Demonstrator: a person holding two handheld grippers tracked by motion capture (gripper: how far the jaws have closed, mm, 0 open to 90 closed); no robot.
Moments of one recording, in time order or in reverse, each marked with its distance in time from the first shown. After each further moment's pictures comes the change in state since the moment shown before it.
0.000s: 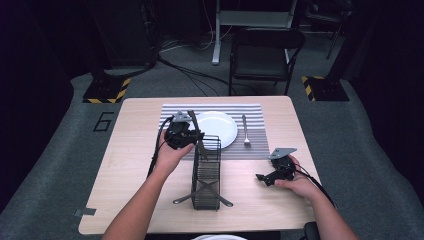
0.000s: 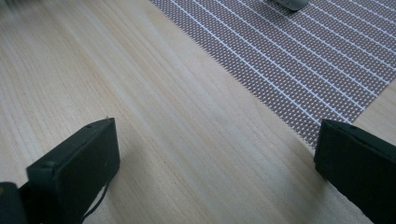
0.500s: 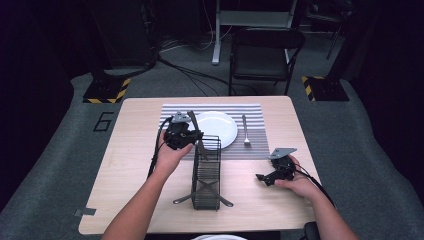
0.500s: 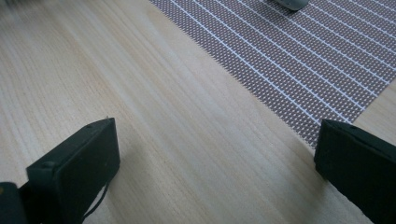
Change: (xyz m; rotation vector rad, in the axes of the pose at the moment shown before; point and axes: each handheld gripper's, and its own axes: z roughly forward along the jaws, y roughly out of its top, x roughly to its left) left arm -0.001 -0.001 -0.003 -0.009 0.002 -0.011; right arm 0.000 0.000 0.000 -0.002 -0.001 0.006
